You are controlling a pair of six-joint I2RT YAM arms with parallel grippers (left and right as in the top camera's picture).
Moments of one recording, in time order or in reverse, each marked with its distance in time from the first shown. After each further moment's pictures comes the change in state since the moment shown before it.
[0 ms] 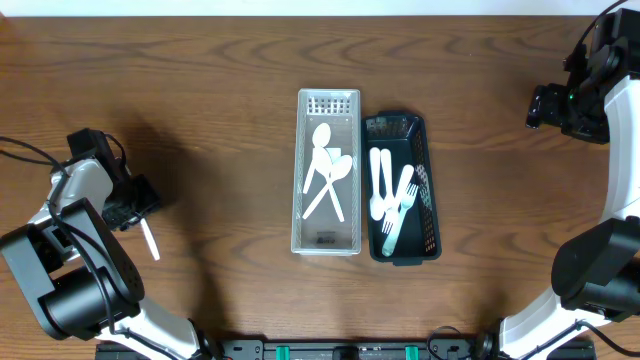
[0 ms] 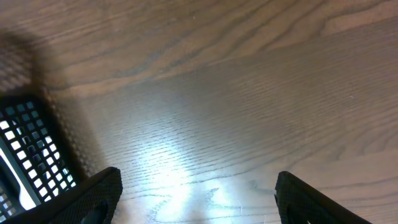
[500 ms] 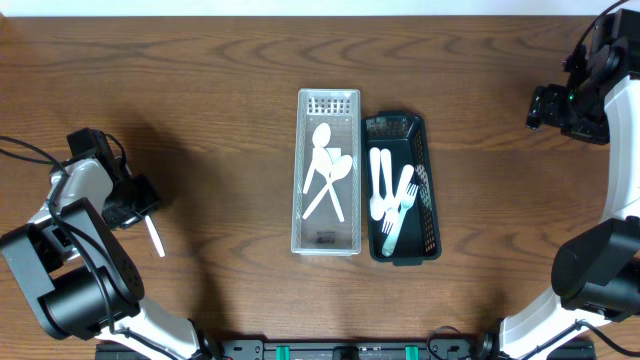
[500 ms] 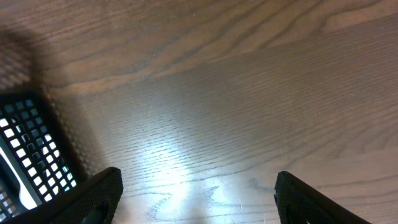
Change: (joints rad) left arm 0.000 0.001 0.002 0.000 0.003 0.007; right arm 0.000 0.000 0.000 -0.008 0.000 0.000
